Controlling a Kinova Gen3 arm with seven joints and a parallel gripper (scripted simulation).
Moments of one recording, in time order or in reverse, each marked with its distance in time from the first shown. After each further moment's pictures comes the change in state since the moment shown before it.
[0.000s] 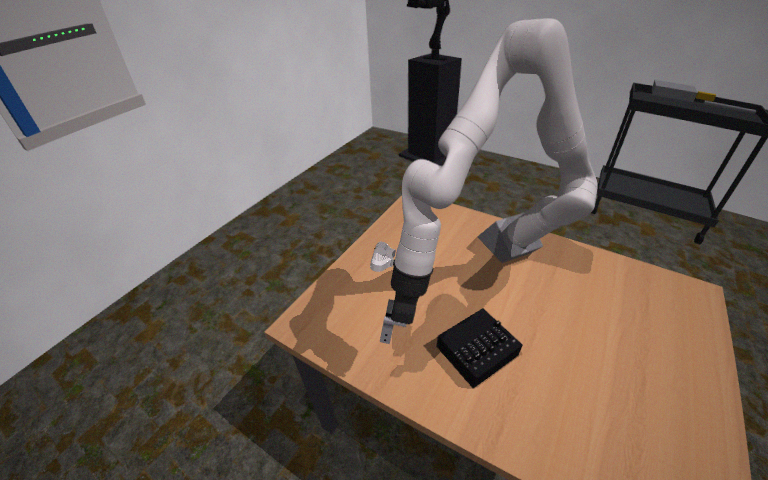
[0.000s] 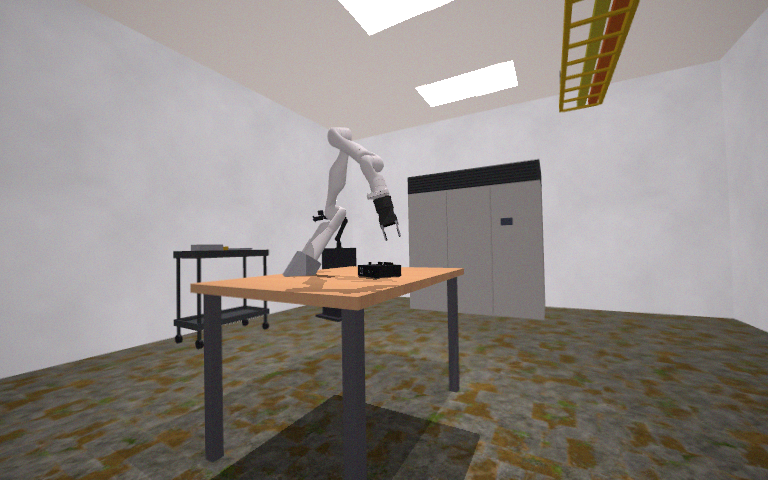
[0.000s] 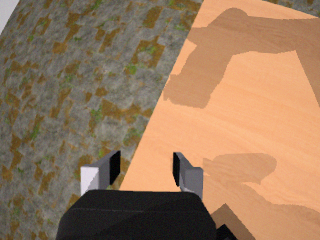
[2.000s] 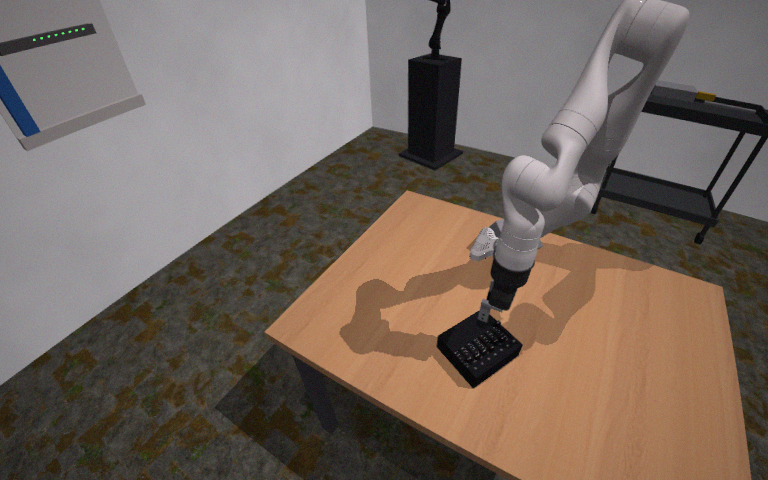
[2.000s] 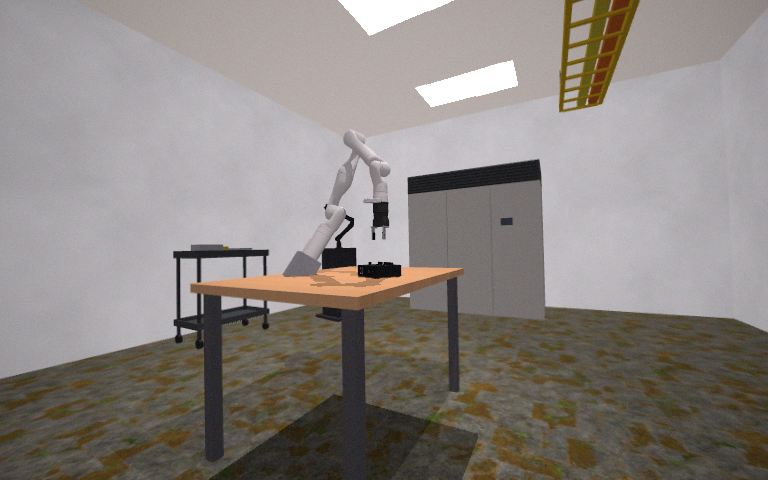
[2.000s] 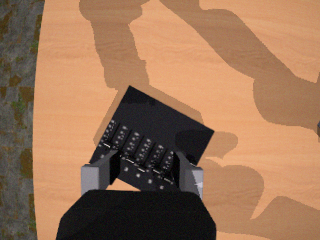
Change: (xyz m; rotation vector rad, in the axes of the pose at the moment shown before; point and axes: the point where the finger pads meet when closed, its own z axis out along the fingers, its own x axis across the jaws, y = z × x) arm 0.077 0.214 -0.057 -0.087 0.298 0.376
